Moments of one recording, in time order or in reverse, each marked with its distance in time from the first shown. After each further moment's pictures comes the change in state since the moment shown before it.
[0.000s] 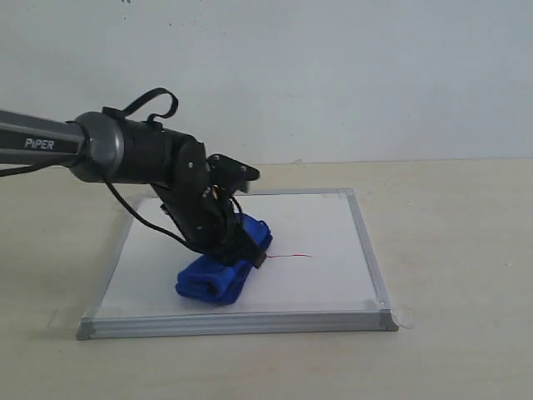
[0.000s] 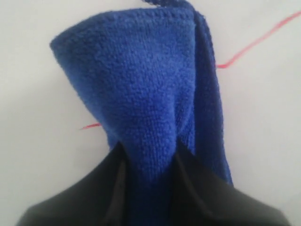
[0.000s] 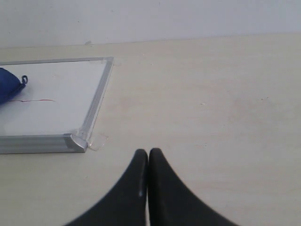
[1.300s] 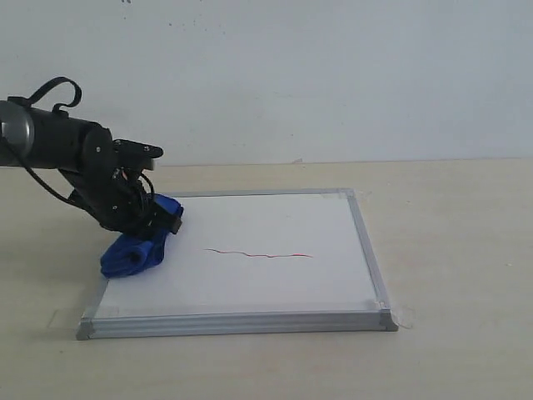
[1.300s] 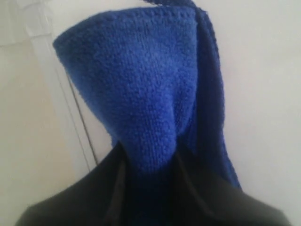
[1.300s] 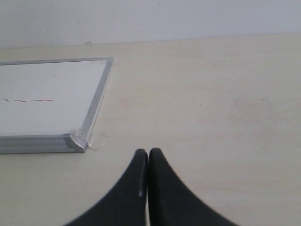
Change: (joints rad) left arm 0.275 -0.012 0.041 0.074 -0.059 -0.079; right arm 0.000 0.000 0.000 0.000 0.000 0.000
